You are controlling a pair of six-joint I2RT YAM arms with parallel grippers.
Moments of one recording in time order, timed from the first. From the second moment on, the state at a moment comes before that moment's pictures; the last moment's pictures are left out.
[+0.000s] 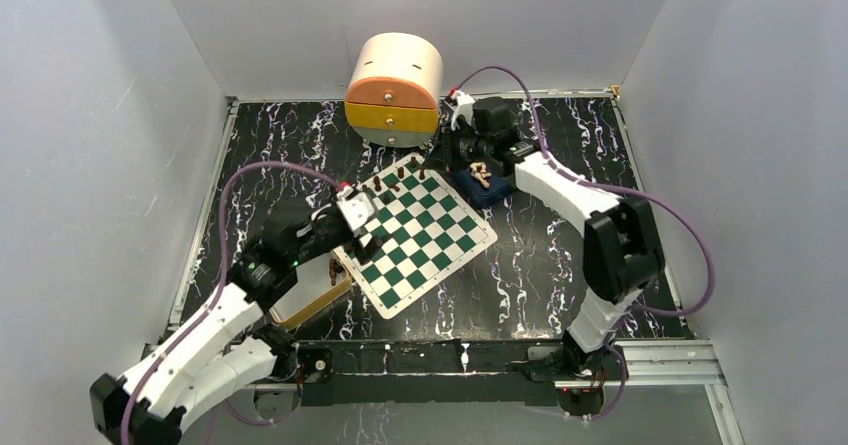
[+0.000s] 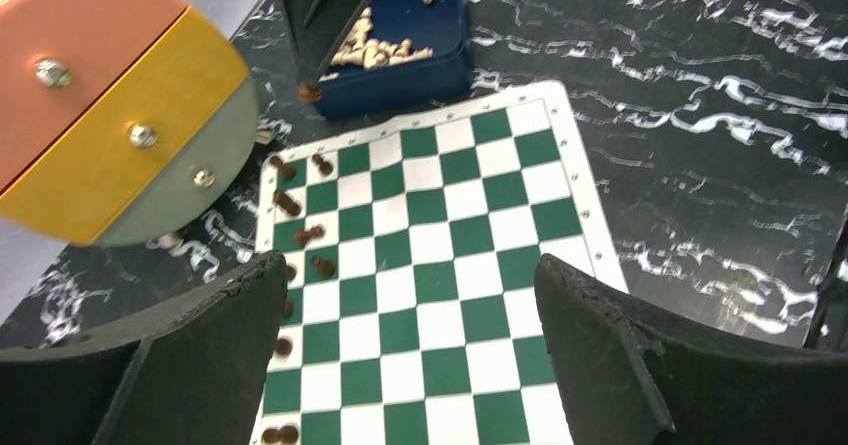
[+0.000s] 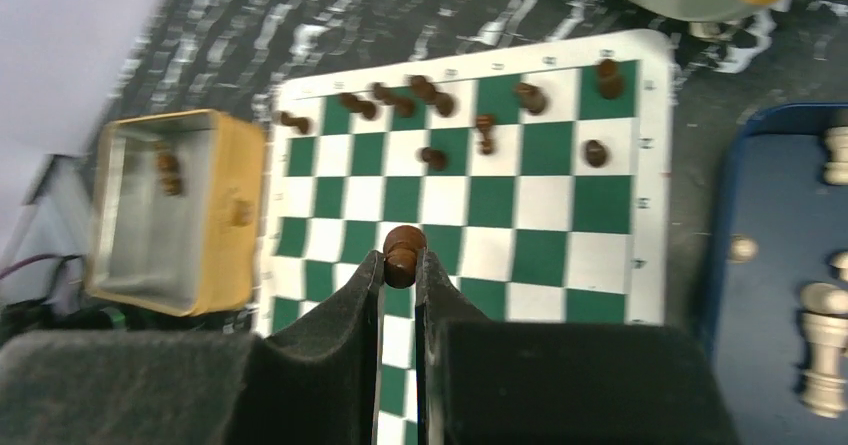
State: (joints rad) left arm -0.62 0.82 0.70 -0.13 0.34 0.36; right arm 0.53 1.70 1.32 -0.12 -0.51 0.33
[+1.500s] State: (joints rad) left arm -0.62 0.36 0.52 -0.23 0.03 0.54; right arm 0.70 2.35 1.98 -0.57 -0.02 0.04
